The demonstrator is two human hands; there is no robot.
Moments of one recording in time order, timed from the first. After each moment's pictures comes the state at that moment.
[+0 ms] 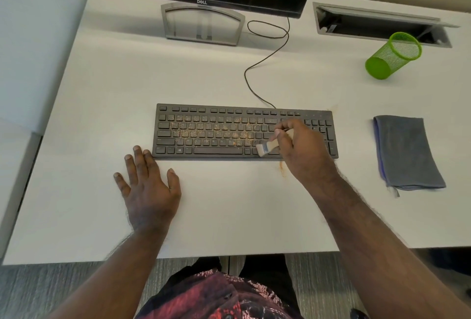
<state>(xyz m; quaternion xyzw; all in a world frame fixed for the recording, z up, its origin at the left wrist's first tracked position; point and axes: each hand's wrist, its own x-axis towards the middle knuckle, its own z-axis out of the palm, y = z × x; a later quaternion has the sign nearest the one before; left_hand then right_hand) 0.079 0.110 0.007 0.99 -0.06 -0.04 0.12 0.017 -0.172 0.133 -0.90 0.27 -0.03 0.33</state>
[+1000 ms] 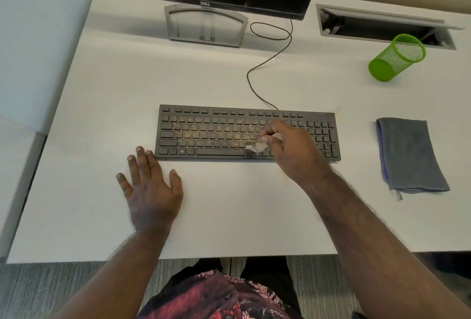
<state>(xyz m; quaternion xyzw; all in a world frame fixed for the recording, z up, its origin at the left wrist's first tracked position) 0.080 0.109 0.007 0.99 -0.06 -0.05 0.12 0.029 -0.162 0.138 -0.91 0.23 0.03 0.34</state>
